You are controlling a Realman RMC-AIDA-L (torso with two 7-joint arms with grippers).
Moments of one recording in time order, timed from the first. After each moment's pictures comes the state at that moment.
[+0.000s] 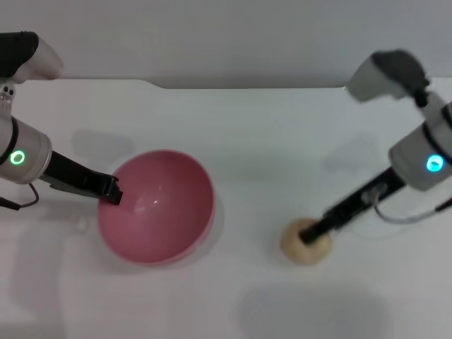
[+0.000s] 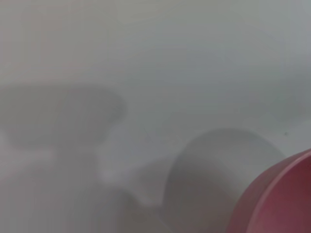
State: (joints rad) left arm -0.57 -2.06 1.16 1.17 2.57 1.48 -2.72; right arm 0.82 2.06 -1.11 -0.77 -2.46 -1.54 2.44
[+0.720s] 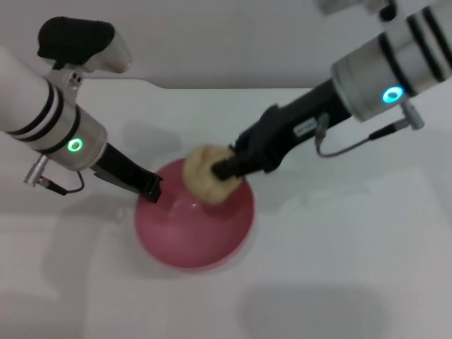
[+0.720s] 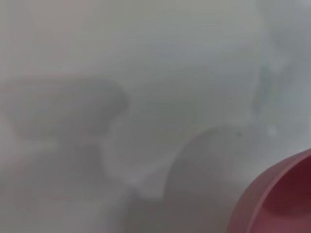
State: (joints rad) left arm -0.71 -2.07 1.32 1.11 2.57 1.46 -2.78; right arm 0.89 2.07 -1.21 -0.99 -2.12 -1.57 2.21
